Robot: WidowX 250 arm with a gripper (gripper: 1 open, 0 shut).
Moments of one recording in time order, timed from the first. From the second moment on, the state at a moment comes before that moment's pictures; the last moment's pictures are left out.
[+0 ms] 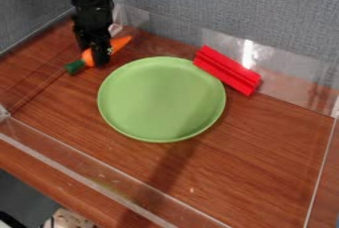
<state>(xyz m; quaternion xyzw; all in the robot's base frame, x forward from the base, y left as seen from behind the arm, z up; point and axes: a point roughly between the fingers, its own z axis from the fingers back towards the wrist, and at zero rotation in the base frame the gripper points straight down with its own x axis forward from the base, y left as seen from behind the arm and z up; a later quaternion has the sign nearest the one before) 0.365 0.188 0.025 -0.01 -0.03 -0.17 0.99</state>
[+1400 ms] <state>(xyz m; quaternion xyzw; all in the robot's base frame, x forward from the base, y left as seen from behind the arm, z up) 0.346 0.140 0.112 0.07 -0.03 -0.20 0.98</state>
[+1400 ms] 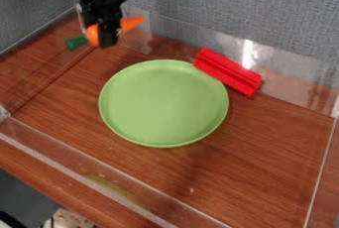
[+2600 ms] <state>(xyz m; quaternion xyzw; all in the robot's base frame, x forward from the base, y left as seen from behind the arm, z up) 0.281 0.021 0.135 0.09 -0.12 -0.23 0.96</state>
